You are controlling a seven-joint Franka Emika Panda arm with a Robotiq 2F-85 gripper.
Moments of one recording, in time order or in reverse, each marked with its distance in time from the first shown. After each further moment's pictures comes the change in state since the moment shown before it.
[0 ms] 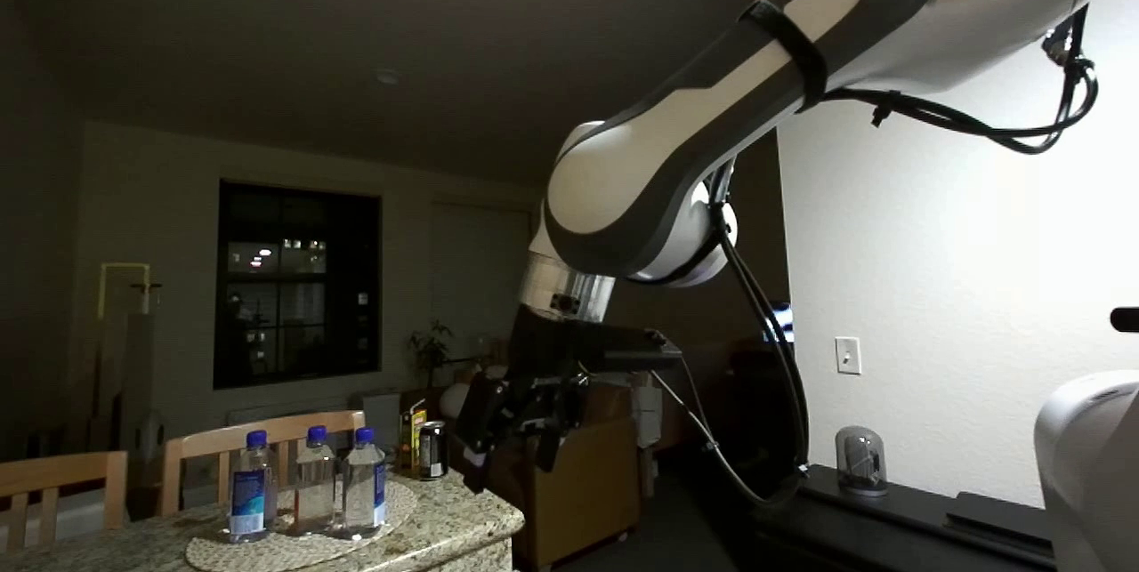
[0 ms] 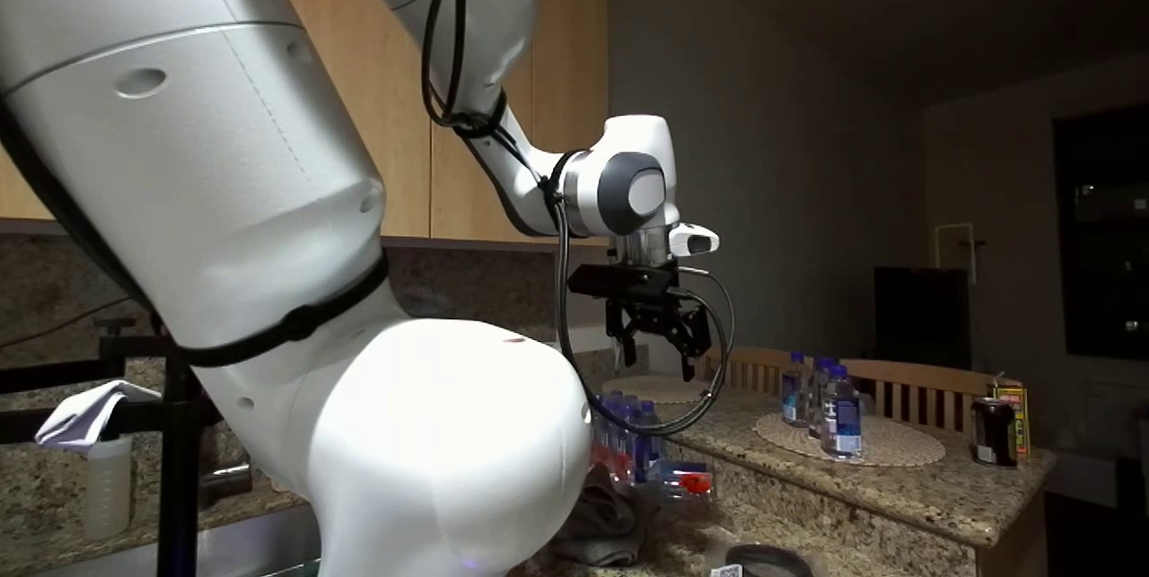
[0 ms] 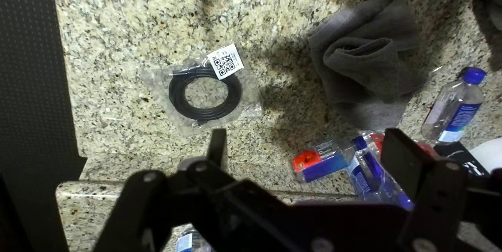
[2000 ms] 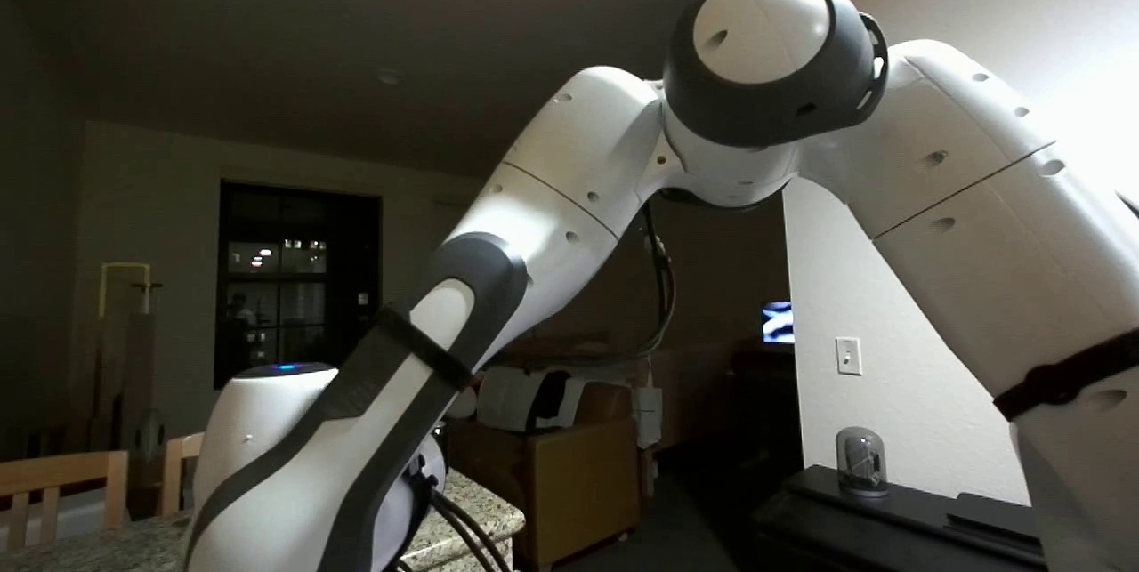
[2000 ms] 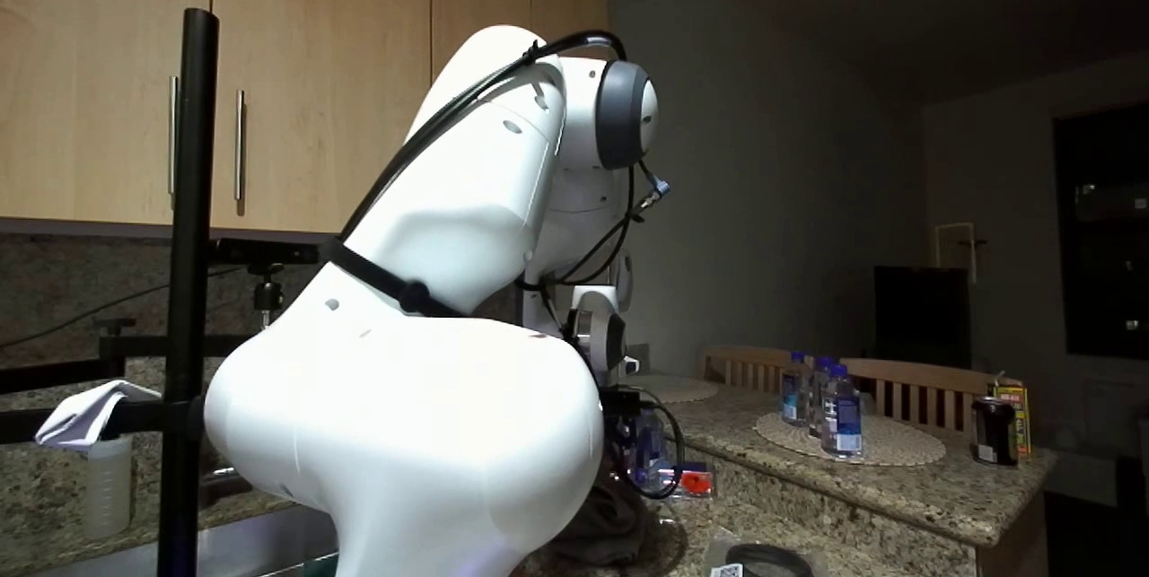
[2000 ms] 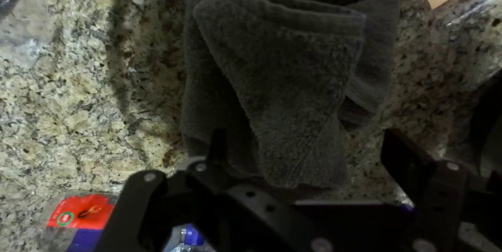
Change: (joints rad) arm 0.167 1.004 0.132 0.606 -0.373 0.225 -0.096
